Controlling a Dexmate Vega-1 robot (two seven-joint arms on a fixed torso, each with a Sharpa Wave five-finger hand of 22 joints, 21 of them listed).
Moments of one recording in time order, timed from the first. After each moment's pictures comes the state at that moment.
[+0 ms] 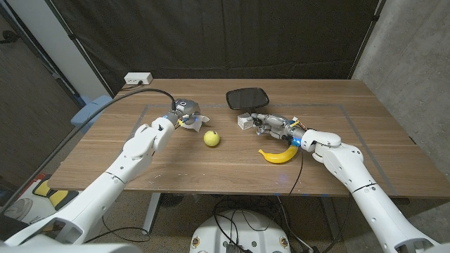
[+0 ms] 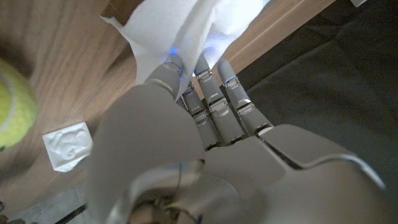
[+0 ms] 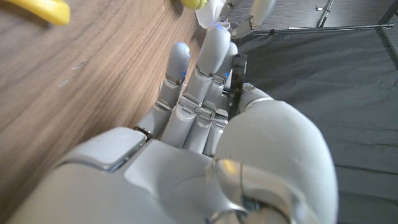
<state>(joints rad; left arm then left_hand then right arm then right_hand) 0.93 0.58 0.32 -1.68 1.18 0.03 0.00 1.26 0.11 0.32 -0.14 0.19 0.99 -0.05 0.51 0.20 0.90 -0.17 0.66 0.42 0.98 -0.15 0.53 0.54 0.46 -0.03 0.82 0.37 -1.03 -0.37 -0.16 -1.78 0.47 -0.41 0.39 1.10 0.10 0.42 0.02 0.22 0.96 0.03 0.21 0.47 1.25 -0.05 0.52 0.55 1.31 -0.21 0.71 0.77 0.72 -0.07 1.35 0.54</state>
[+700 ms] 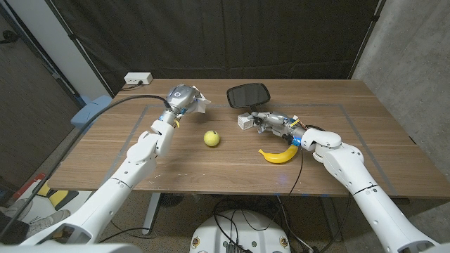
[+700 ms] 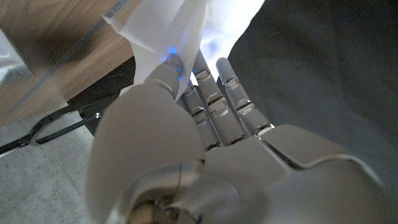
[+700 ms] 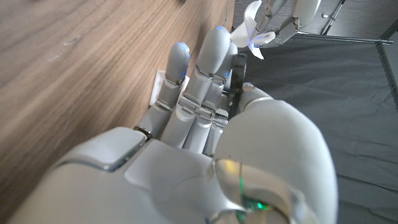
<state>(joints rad) 0.94 0.50 0.29 -1.64 1.09 0.01 0.38 1.26 0.10 0.32 -0.13 0.20 0.99 -0.04 0.51 0.21 0.90 -0.16 0.66 0.43 1.02 -0.16 0.51 0.56 0.46 -0.03 0.87 0.37 -1.05 -0.39 -0.18 -1.81 0.40 -0.34 0.35 1.11 0.11 0.42 0.02 0.22 0.96 0.03 0.21 0.47 1.25 -0.05 0.52 0.56 1.31 -0.21 0.71 0.78 0.71 -0.07 1.37 0.52</state>
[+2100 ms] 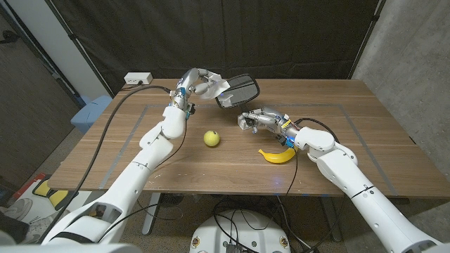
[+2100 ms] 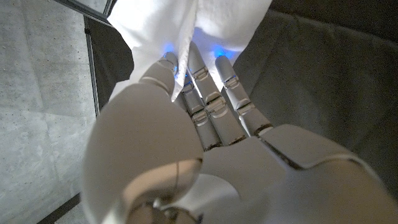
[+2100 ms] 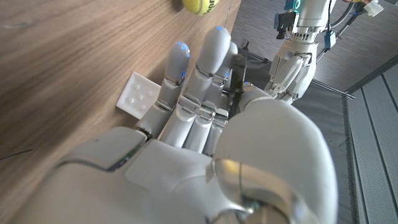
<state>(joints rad) 0.79 0.33 0.26 -1.47 0.50 -0.27 0.27 1.24 0.07 0.31 -0.12 0.27 1.01 -0.03 0.52 0.22 0.93 -0.16 0.63 0.45 1.07 -0.19 0.49 0.61 0.48 -0.04 0.94 0.36 -1.04 -0.44 -0.29 -1.84 0.25 -0.16 0.33 1.11 0.10 0.41 0.03 0.22 0.96 0.03 0.21 0.48 1.25 -0.05 0.52 0.56 1.31 -0.21 0.71 0.79 0.70 -0.07 1.39 0.49</state>
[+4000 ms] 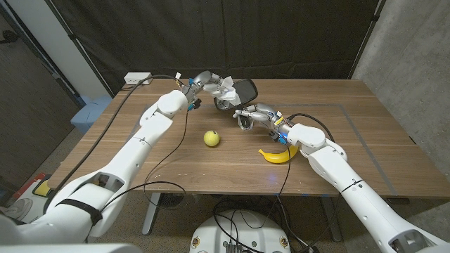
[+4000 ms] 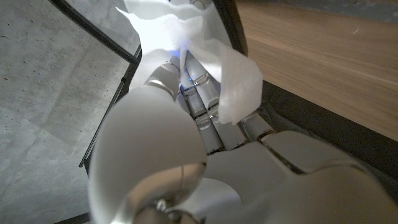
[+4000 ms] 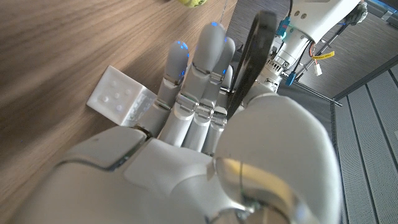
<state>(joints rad) 0.59 0.38 0.36 -1.35 0.14 -0.10 -0.28 1.25 0.07 0.31 -0.12 0.28 1.02 0.00 0.50 0.22 0.96 -0.14 0.58 0.49 1.09 -0.20 0.44 0.65 0.44 -0.02 1.02 0.33 -0.97 -0.41 -0.34 -1.77 0.21 -0.10 0.32 1.12 0.10 0.40 0.03 0.23 0.99 0.05 0.20 0.48 1.26 -0.04 0.52 0.57 1.34 -0.18 0.71 0.80 0.69 -0.07 1.43 0.43</state>
